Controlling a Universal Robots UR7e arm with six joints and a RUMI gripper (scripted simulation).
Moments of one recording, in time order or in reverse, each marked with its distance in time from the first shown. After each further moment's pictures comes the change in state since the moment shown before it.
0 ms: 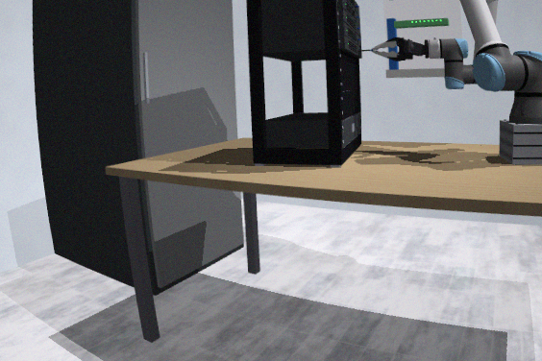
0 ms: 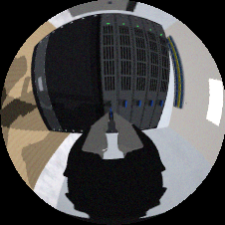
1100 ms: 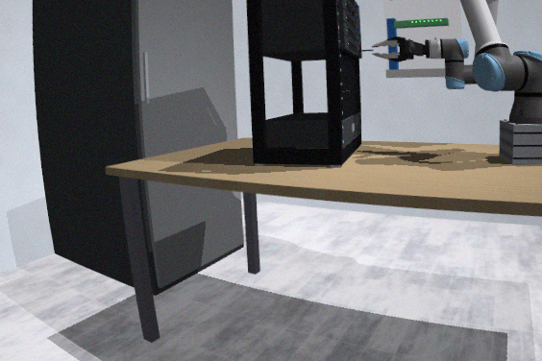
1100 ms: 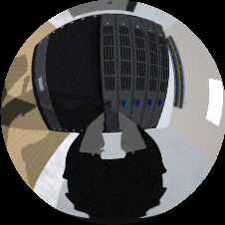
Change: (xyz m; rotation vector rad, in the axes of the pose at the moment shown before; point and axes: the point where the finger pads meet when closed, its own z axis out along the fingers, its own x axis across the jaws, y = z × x) arm 0.000 0.000 -0.003 0.000 0.000 0.000
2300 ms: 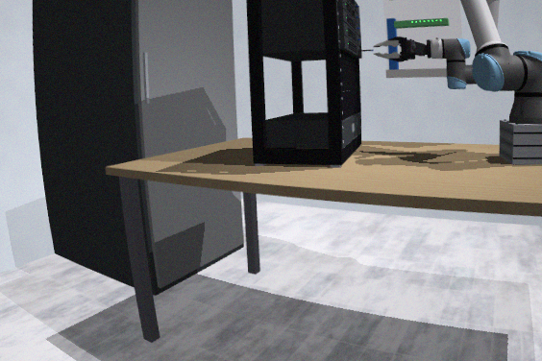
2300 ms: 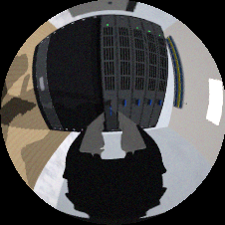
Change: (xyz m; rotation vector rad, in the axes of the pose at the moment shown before) arm 0.000 0.000 -0.006 0.000 0.000 0.000
